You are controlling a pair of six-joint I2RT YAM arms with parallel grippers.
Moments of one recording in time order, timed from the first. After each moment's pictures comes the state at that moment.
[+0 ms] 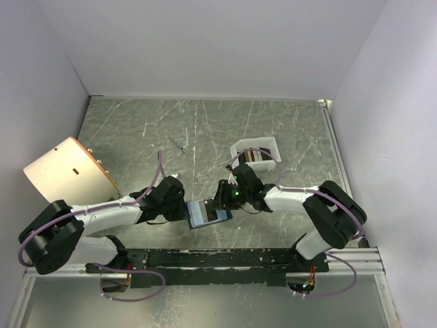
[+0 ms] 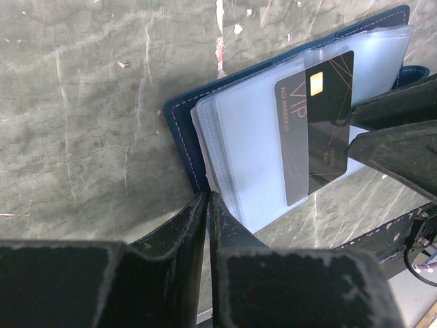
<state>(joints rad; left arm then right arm) -0.81 1.27 0.48 -0.17 0.02 -0.90 0.73 1.52 0.57 0.16 -0.36 0.74</state>
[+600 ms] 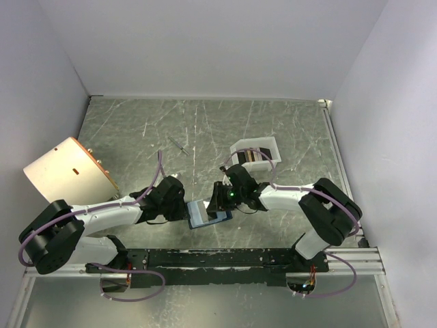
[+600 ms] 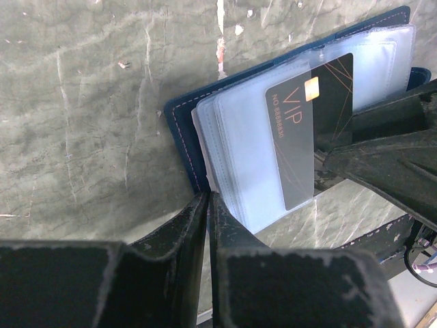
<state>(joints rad) -0.81 1.28 0.48 -0.17 0.02 -0.90 0.78 1.57 0.62 0.13 -0.35 0.72</state>
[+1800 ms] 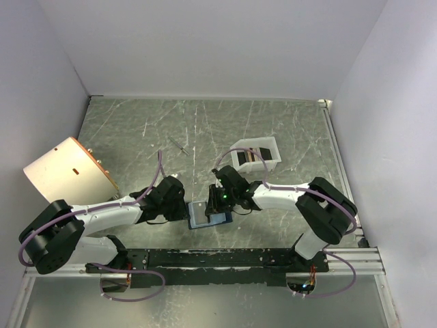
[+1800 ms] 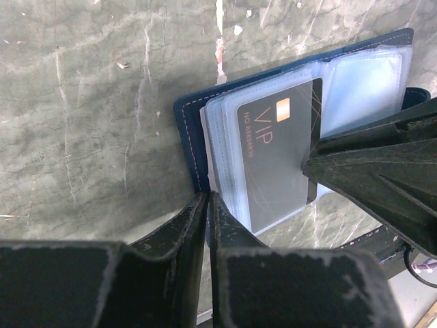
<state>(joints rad) -0.81 1.28 0.48 -0.16 0.02 -0.90 0.86 1.59 0.71 -0.01 -0.27 0.69</state>
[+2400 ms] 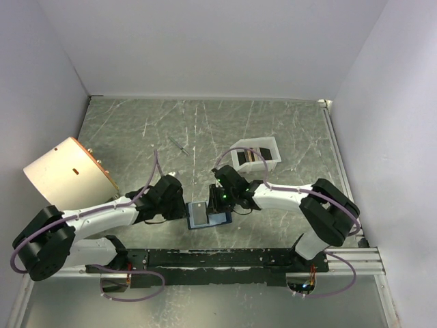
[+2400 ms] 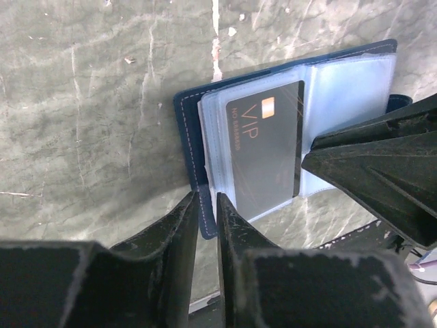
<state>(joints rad) -0.81 1.22 0.50 -0.24 0.00 -0.91 0.88 1.58 0.73 -0.07 -0.23 0.69</state>
